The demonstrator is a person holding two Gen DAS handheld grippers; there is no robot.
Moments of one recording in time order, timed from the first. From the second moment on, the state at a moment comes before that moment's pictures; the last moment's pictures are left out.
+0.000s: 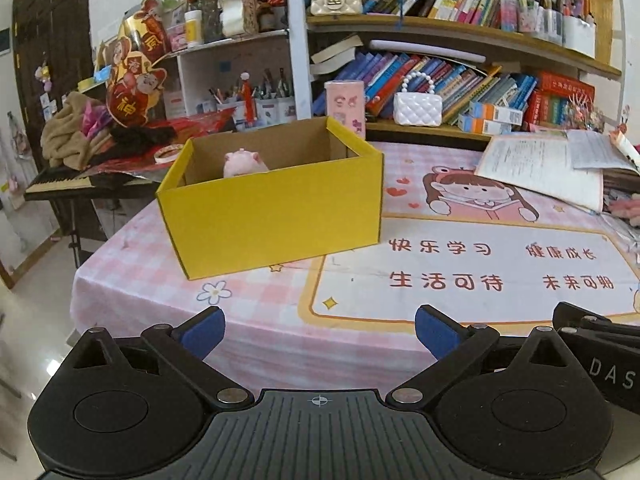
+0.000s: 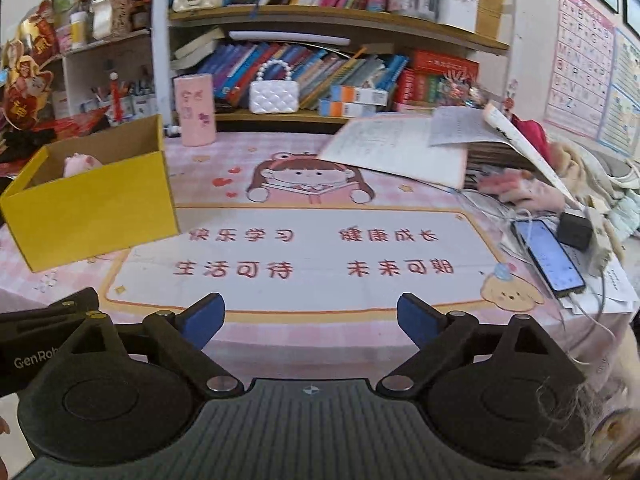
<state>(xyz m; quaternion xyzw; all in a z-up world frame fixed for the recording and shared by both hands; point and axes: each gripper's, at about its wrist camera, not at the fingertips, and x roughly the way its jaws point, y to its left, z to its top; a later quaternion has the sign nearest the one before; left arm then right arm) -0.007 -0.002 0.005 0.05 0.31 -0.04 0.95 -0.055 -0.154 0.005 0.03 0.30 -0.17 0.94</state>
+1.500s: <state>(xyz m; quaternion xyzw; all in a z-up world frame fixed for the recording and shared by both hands) 0.002 -0.019 -0.004 0.06 0.33 -0.04 0.94 -0.046 -0.168 -0.008 0.01 0.33 -0.21 0.92</state>
